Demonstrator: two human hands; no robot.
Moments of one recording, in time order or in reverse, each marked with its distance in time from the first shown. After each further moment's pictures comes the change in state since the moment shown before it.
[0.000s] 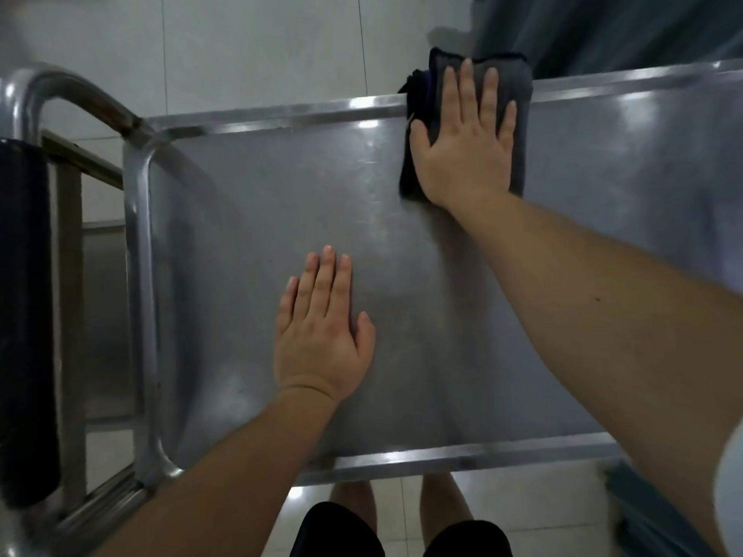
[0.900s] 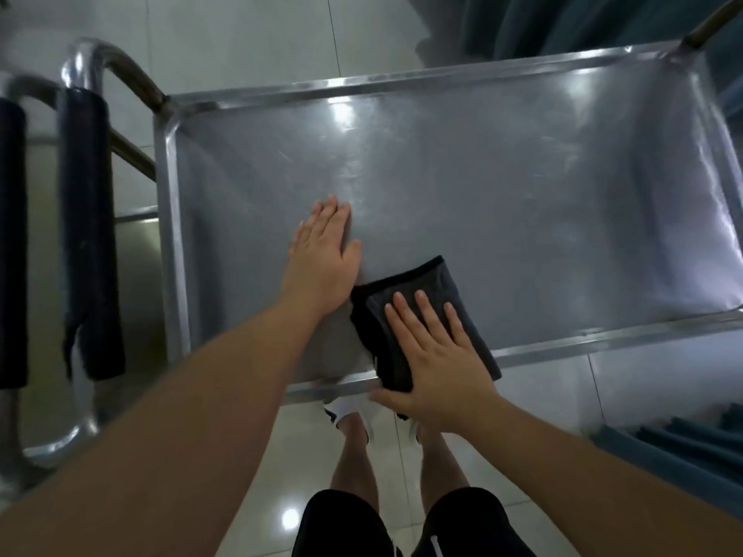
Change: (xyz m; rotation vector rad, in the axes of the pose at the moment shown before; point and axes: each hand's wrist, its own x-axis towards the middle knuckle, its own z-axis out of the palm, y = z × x) left_hand 0.015 -0.013 -0.046 -0.349 -0.368 -0.045; right_hand -0.355 0.017 0.039 -0.073 -0.266 -0.380
